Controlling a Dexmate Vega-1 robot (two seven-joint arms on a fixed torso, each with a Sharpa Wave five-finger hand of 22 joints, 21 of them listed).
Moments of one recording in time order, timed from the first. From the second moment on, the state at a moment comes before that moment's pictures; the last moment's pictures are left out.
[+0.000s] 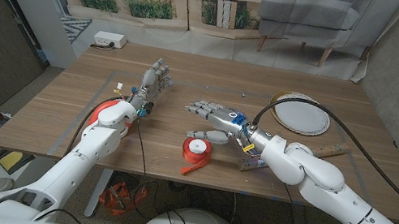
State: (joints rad) left arm 0.88 0.33 0.15 -1.31 -0.44 -0.15 -0.20; left_hand 0.00 0.07 0.45 0.19 0.27 -0.17 0.01 0.19 0.17 -0.17 0.01 0.20 0.18 -0.17 0.05 0.19 0.18 -0.17 0.03 0.50 0.19; right arm -0.95 -0.80 -0.63 -2.03 -0.79 0.20 0.08; right_hand 0.42 0.11 0.11 -0.02 0.27 0.10 -0.07 0.18 0.19 0.08 0.00 0.18 0.18 0.02 -0.02 0.18 0.17 0.16 0.06 0.19 0.17
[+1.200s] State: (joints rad) left arm 0.85 0.32 0.15 -1.26 -0.43 -0.15 -0.22; left_hand 0.00 0.07 0.45 0.19 0.27 -0.17 0.01 0.19 0.17 -0.17 0.01 0.20 0.18 -0.17 0.05 0.19 0.18 -0.17 0.03 0.50 0.19; right arm -0.92 -0.78 -0.68 -1.98 -0.78 0.20 0.12; right_hand 0.45 0.10 0.12 -0.06 0.26 0.08 -0.07 0.18 0.19 0.07 -0.01 0.18 0.18 0.02 -0.01 0.18 0.17 0.18 0.05 0.19 0.17
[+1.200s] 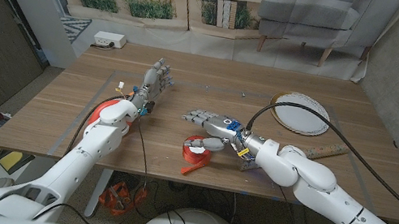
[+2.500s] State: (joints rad) left arm 0.80 0.29 0.15 -1.19 -0.40 -0.15 -0.24; left_hand 0.00 0.07 0.45 0.19 0.27 -0.17 0.01 0.19 0.17 -0.17 0.02 0.20 0.18 -0.17 0.05 0.19 0.18 -0.17 0.03 0.49 0.19; right arm -0.90 -0.76 -0.73 -1.93 -0.79 0.19 0.19; right_hand 0.51 0.08 0.13 -0.11 0.26 0.06 -0.07 0.19 0.19 0.05 -0.01 0.18 0.18 0.03 0.00 0.19 0.17 0.23 0.05 0.20 0.17
